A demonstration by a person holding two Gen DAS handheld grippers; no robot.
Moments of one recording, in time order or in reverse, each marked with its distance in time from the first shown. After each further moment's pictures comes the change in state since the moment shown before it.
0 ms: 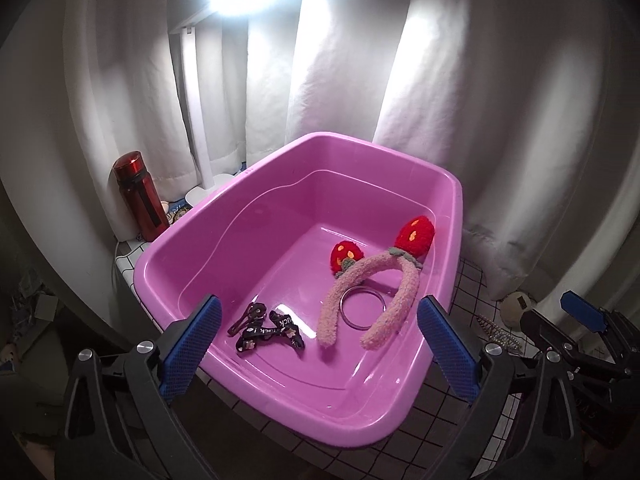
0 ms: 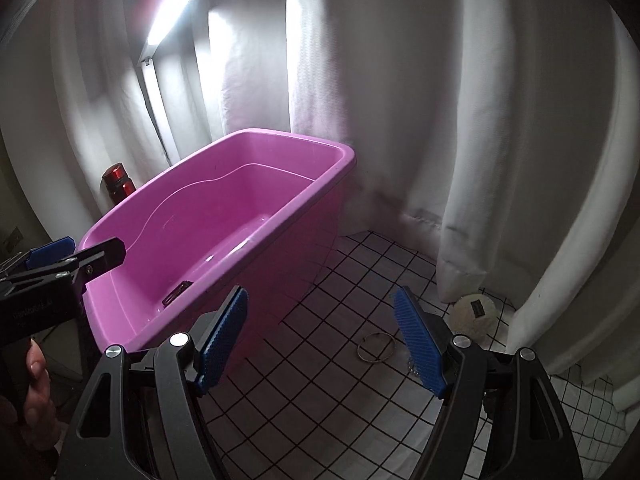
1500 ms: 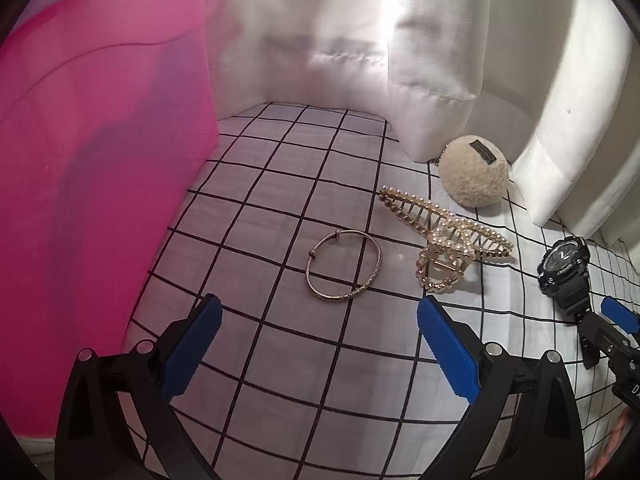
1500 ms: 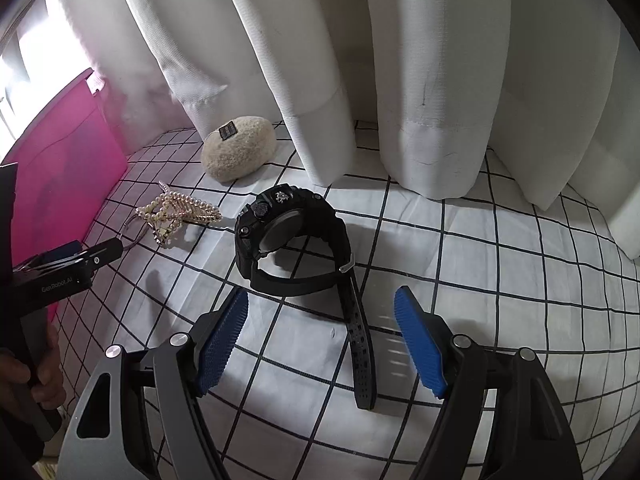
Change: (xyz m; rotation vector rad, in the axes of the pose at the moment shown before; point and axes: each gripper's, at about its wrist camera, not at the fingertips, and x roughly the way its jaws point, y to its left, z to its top) left arm 0.189 -0.187 -0.119 0.285 0.248 -0.177; right arm 0.051 -0.222 -0.170 0.341 0.172 -0.193
